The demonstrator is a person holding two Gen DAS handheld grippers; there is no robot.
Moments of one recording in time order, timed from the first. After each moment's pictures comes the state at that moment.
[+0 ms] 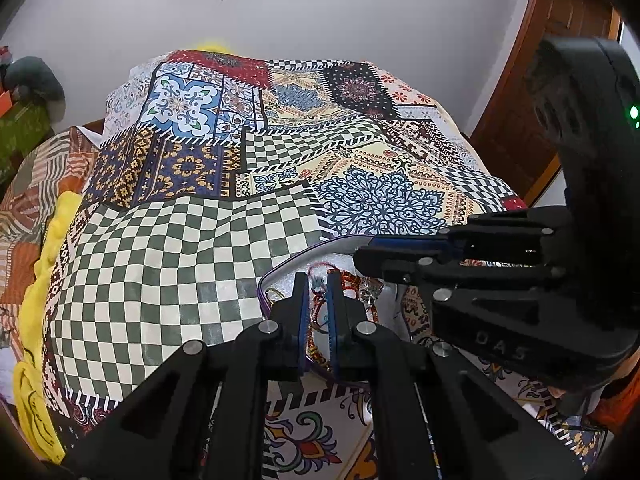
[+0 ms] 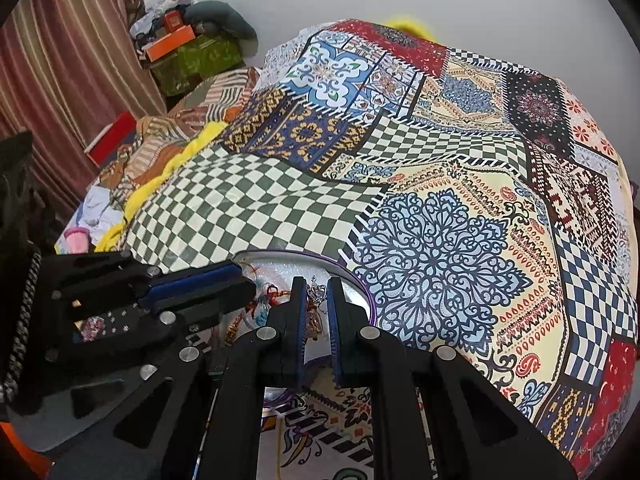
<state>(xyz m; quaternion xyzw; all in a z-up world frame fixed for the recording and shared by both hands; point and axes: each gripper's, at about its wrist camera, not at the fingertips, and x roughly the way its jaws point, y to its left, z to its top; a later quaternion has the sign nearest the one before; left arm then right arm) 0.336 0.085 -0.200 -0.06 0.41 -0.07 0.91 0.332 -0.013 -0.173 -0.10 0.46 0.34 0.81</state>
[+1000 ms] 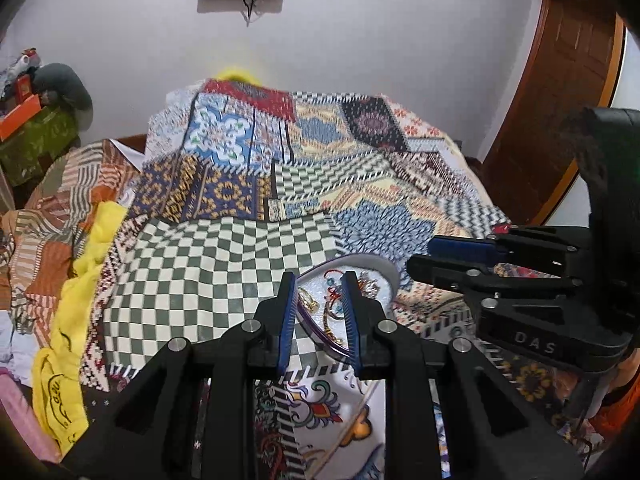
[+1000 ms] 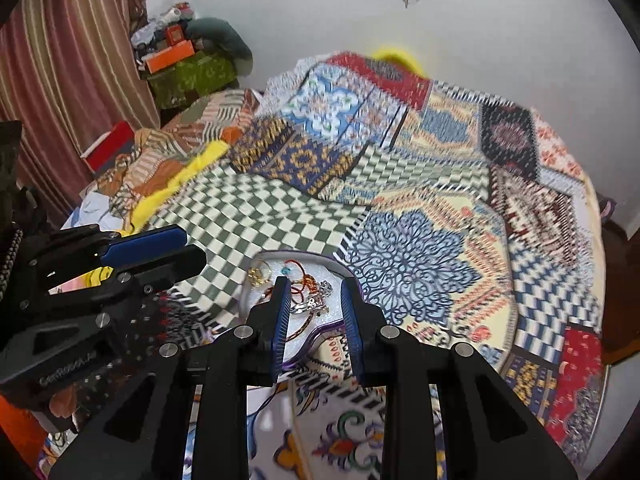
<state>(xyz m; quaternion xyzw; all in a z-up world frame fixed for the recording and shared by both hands) 0.285 0.097 -0.143 -0.07 0.36 -0.03 0.93 0.287 -0.035 -0.117 -0.11 0.40 0.32 0.85</state>
